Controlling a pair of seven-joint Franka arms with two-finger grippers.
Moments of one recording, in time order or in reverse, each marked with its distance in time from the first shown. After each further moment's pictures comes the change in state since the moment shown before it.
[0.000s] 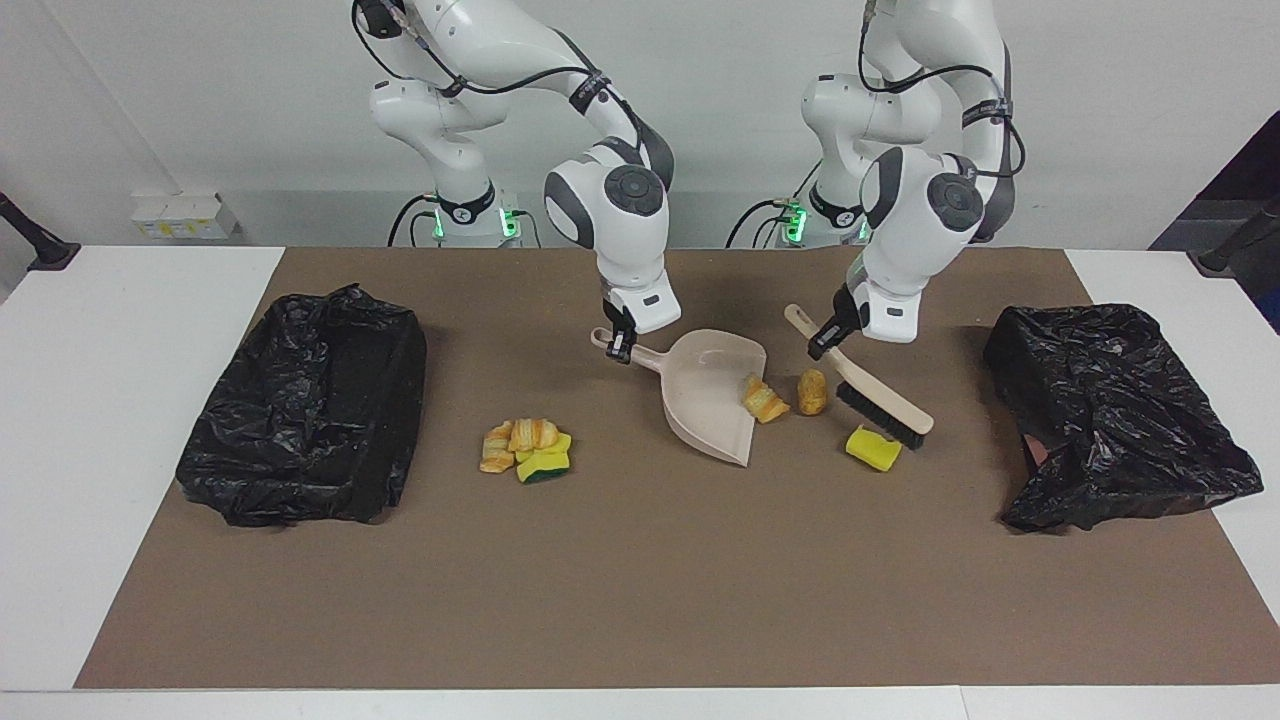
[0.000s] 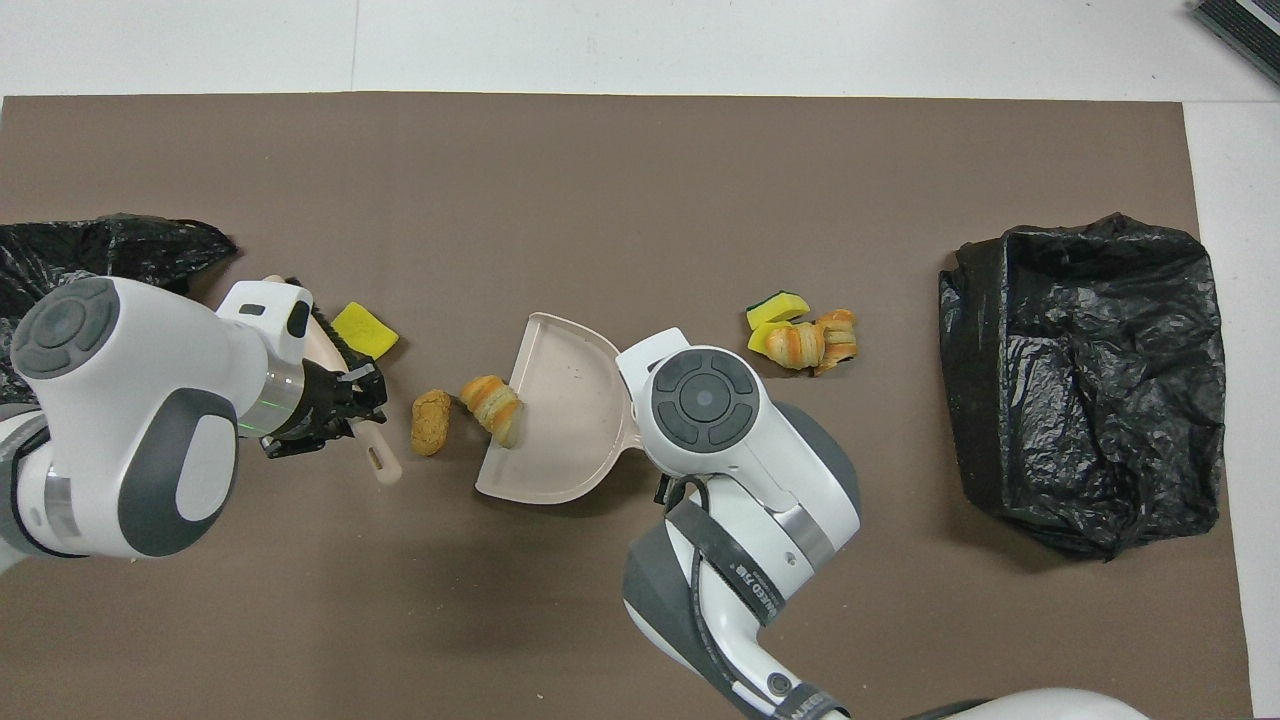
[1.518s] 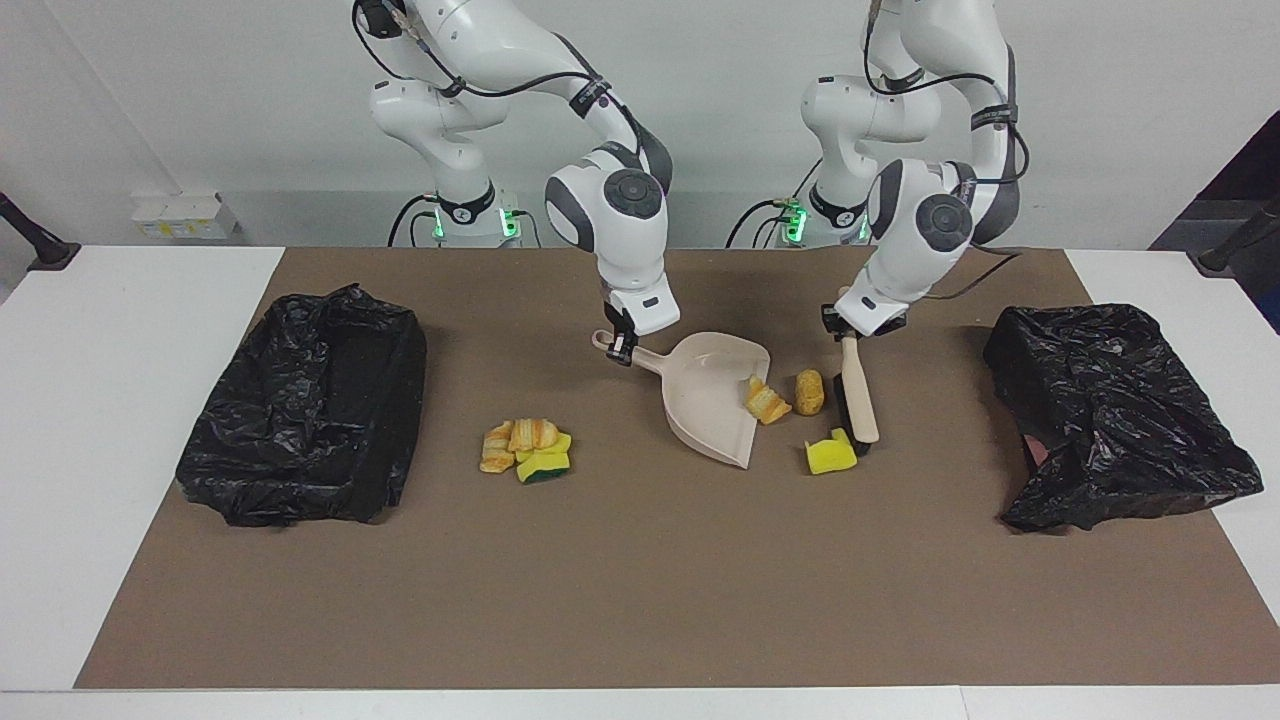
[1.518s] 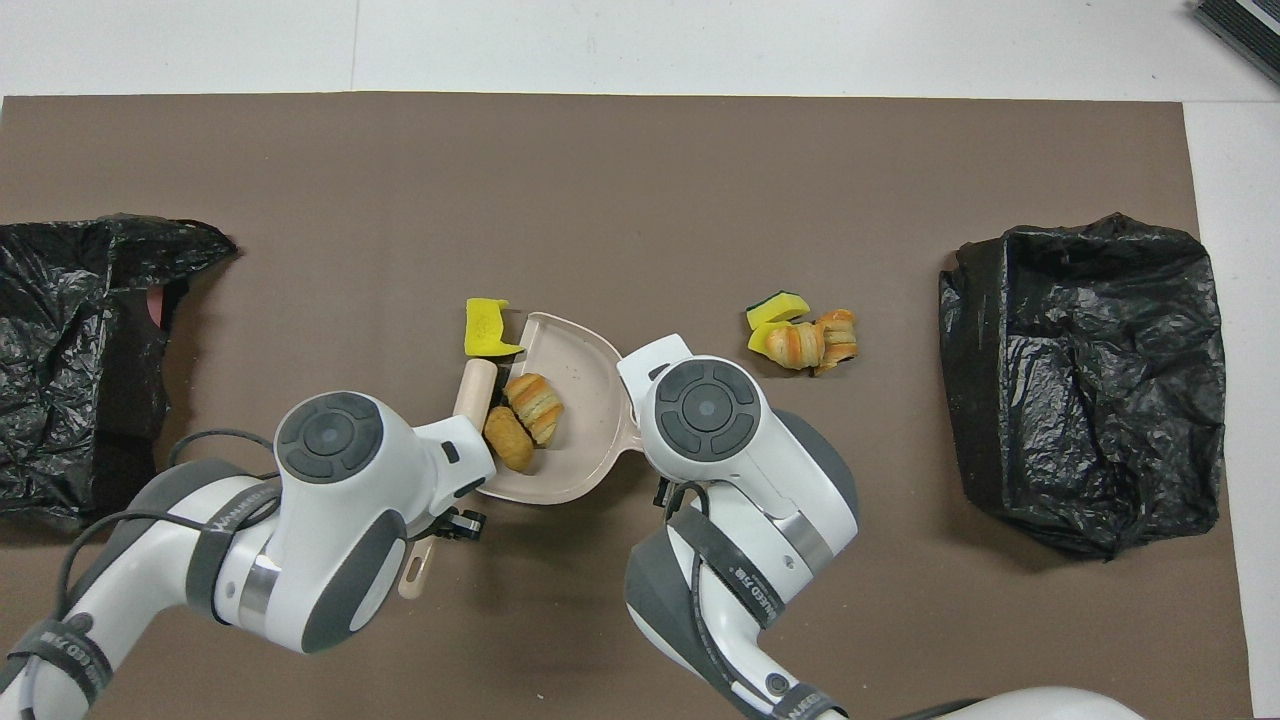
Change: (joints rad) left arm -0.284 -0.037 -0.034 -0.184 0.137 -0.010 0.510; right arm 0.000 0.000 0.000 -0.032 0.000 0.045 0.004
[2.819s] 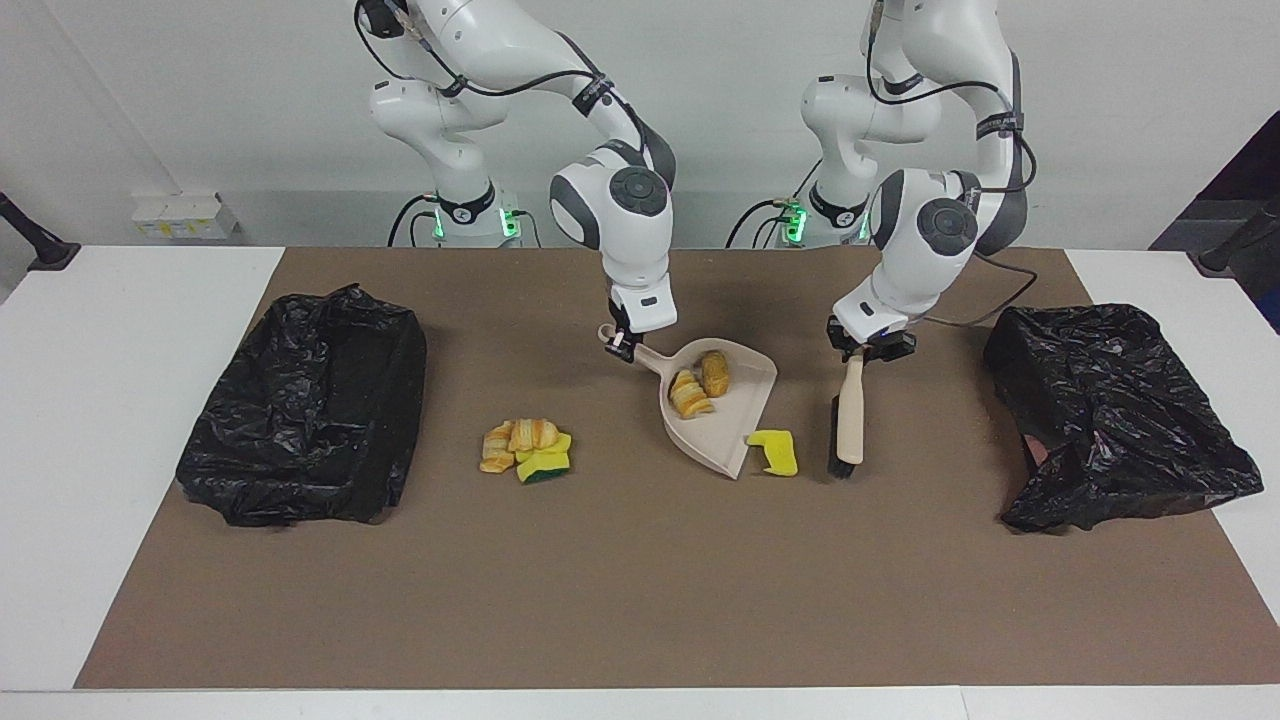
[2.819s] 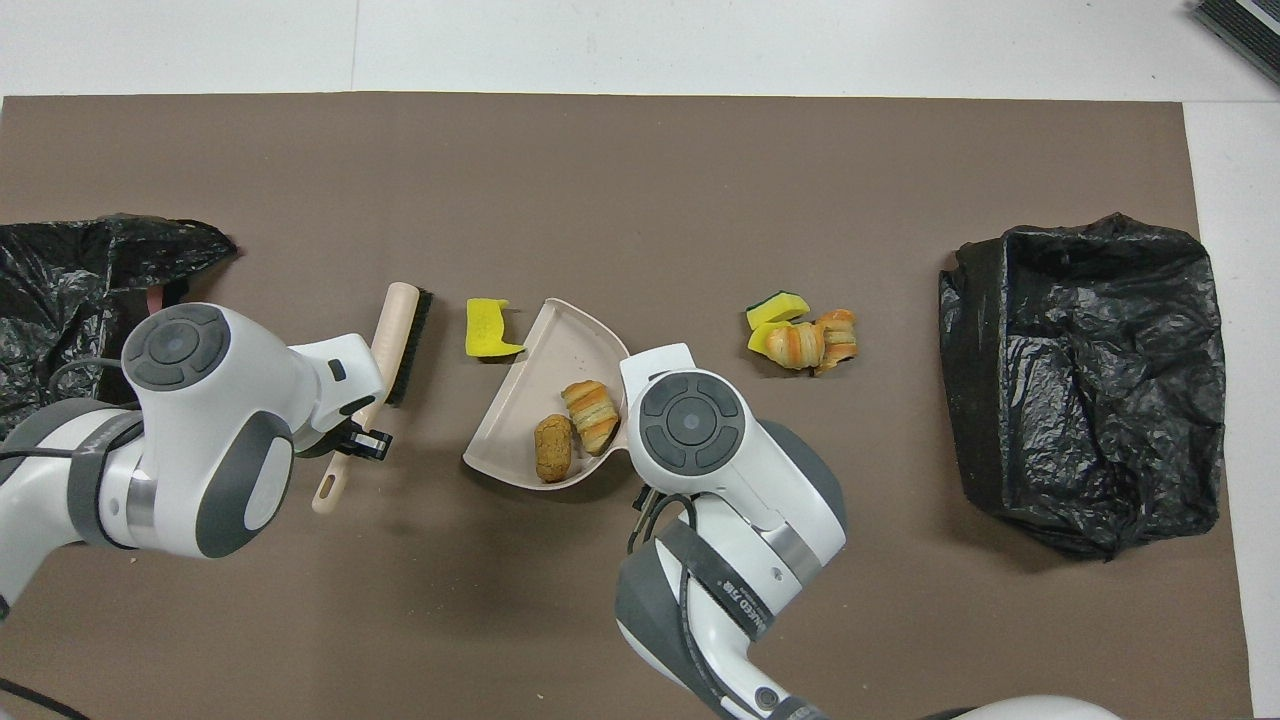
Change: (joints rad) left arm 0.238 0.115 0.027 0.115 0.054 0.062 0.237; right arm 0.014 -0.002 0.015 -0.008 0.001 -0.001 0.240
